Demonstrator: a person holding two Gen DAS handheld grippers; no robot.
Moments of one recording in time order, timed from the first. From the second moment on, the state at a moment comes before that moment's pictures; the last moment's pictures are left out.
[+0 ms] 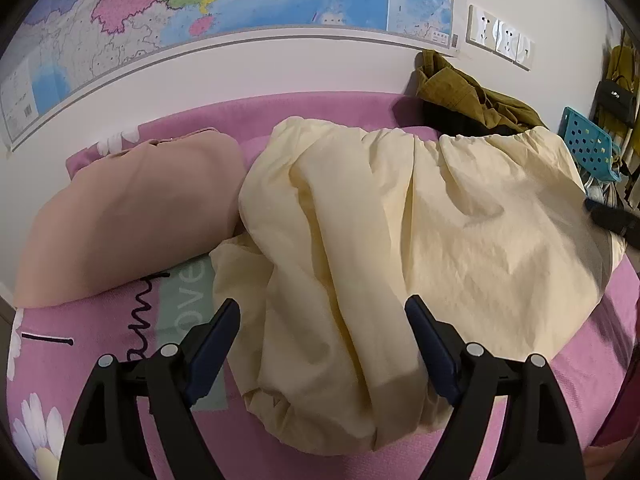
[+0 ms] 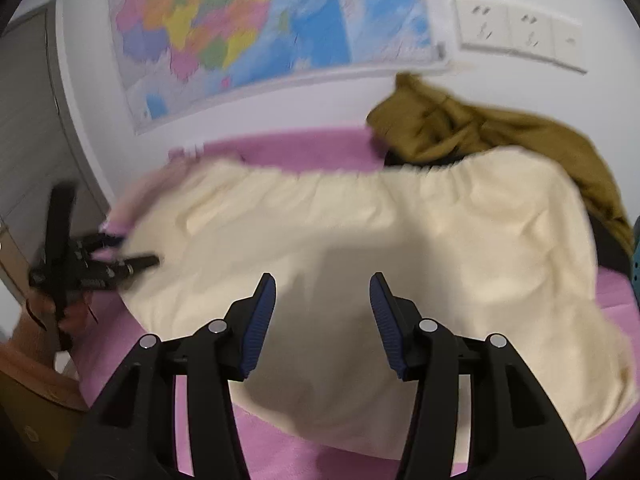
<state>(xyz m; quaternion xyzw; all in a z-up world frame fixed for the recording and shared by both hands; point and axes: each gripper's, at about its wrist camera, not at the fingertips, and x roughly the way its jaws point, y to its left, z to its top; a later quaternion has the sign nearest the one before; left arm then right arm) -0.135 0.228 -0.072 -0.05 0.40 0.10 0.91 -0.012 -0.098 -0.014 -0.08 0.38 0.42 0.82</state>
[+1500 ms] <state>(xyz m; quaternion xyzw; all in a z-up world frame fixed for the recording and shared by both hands) -0.196 0.244 -0.059 -0.12 0.36 -0.01 0.92 -0.124 0.009 -0.031 -0.28 0.30 0.54 0.74</state>
